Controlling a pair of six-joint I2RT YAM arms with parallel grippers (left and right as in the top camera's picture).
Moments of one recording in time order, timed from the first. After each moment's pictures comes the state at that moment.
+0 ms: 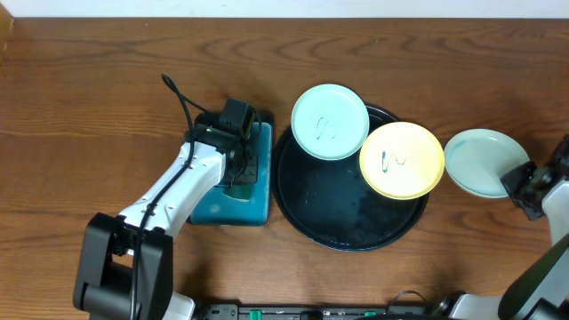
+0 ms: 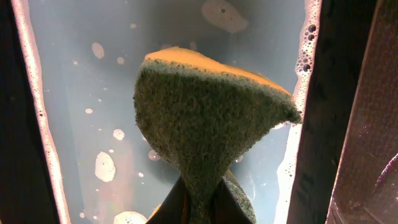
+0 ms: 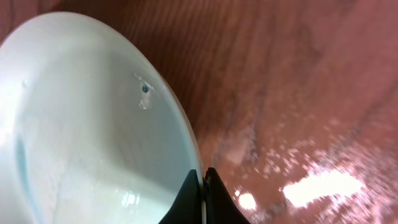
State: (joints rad) left arm -0.33 1.65 1.06 -0.80 -0.03 -0.30; right arm -0.59 1.56 0.89 -0.52 0.02 0.50
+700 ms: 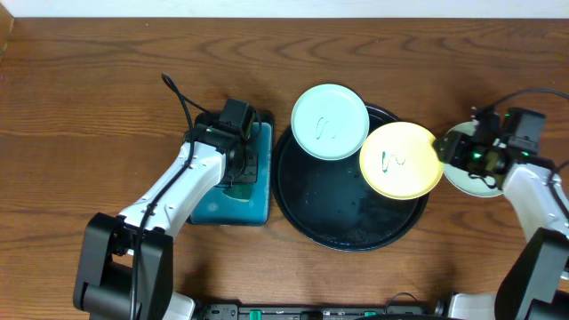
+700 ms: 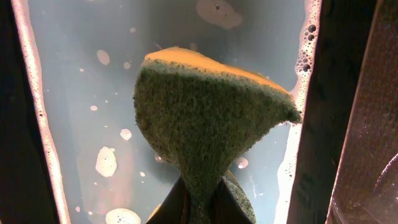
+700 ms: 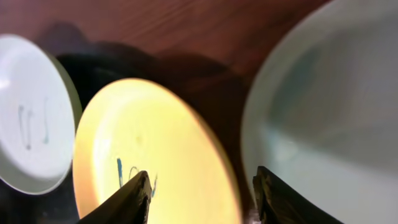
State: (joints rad) left arm -0.33 1.65 1.06 -0.80 -0.03 -0.30; right arm -0.28 1.58 0.89 -0.38 -0.43 0.11
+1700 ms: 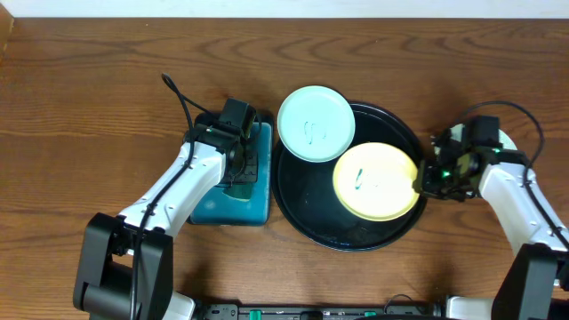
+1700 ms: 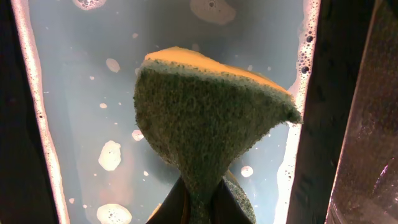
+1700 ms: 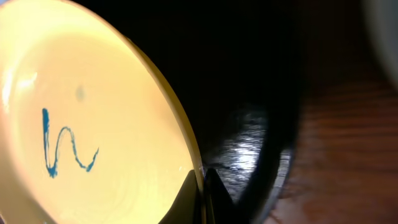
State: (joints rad) left arm -0.33 1.65 1.06 -0.80 -0.03 -0.30; right arm -0.10 1.53 0.89 -0.77 -0.34 0.13
